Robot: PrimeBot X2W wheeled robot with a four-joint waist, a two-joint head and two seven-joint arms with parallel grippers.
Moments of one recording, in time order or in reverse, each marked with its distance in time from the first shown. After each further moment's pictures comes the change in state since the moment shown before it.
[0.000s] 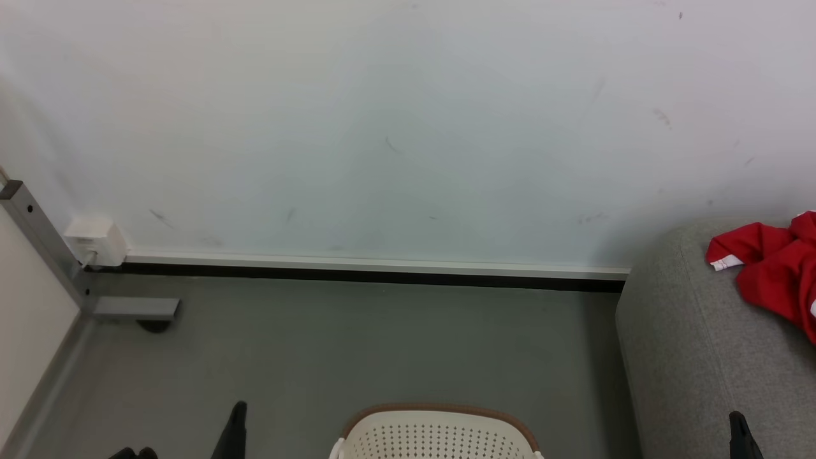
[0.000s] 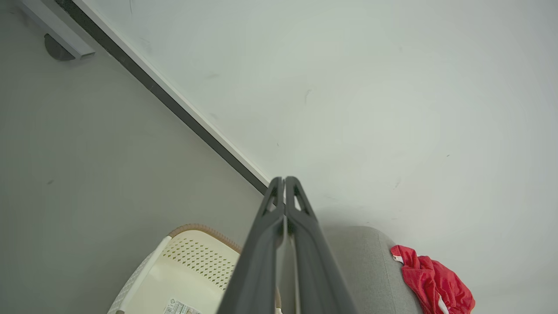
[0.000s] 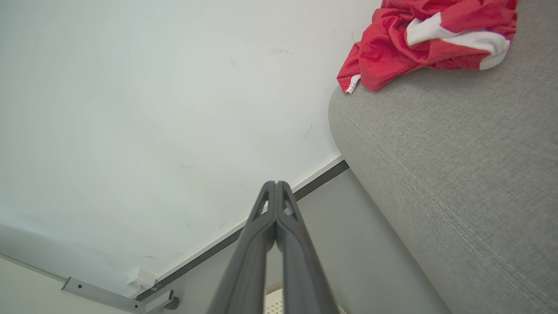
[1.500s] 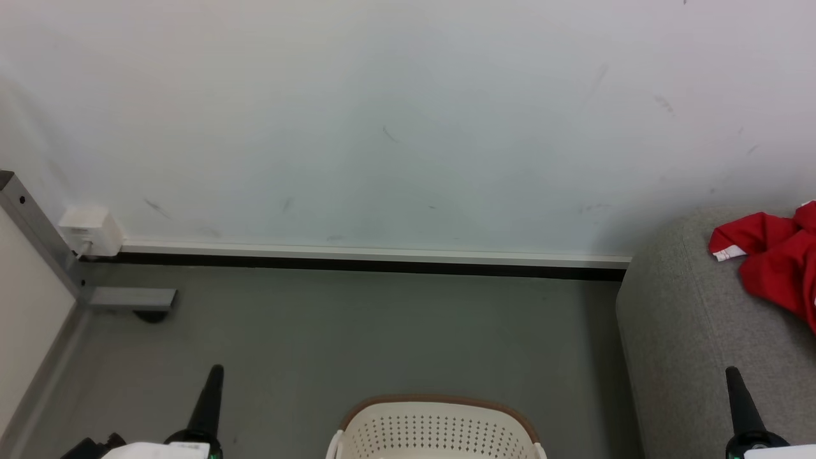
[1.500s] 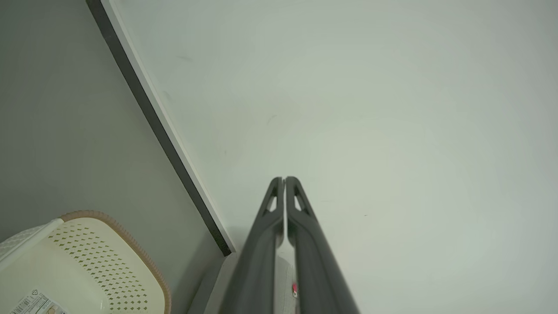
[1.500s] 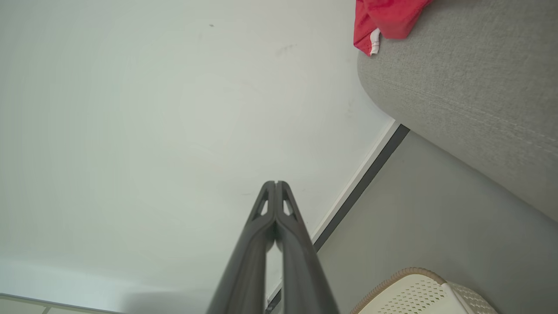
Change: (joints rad) left arm -0.059 -0.011 0.095 -0.042 -0.436 -0.014 0.124; right arm -0.115 -0.003 -0.007 0.010 0.489 0.000 0.120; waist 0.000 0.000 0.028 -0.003
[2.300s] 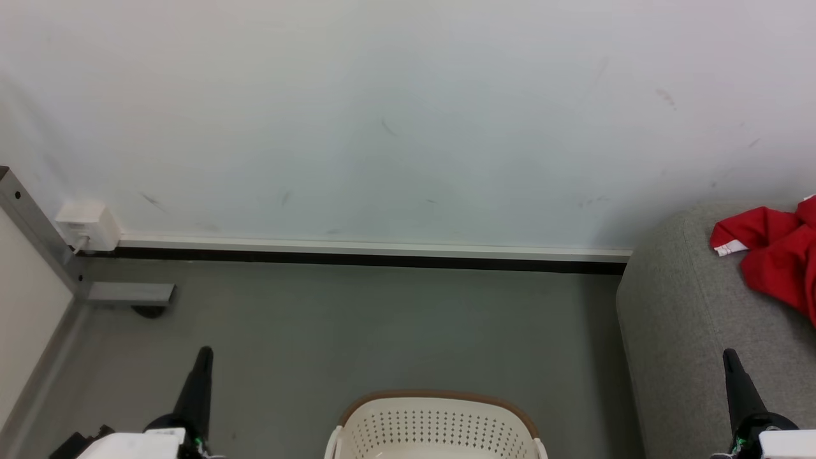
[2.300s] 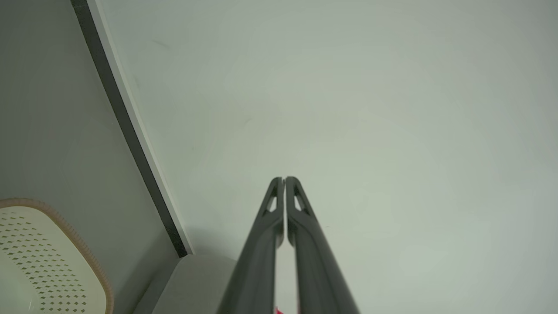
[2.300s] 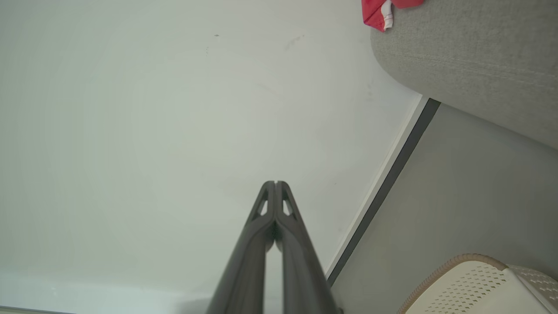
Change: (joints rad) left arm -0.028 -0.003 0.037 -0.019 -0.174 -0.008 0.049; right arm -0.048 -0.003 -0.003 0.004 0.193 0.000 0.048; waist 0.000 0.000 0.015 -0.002
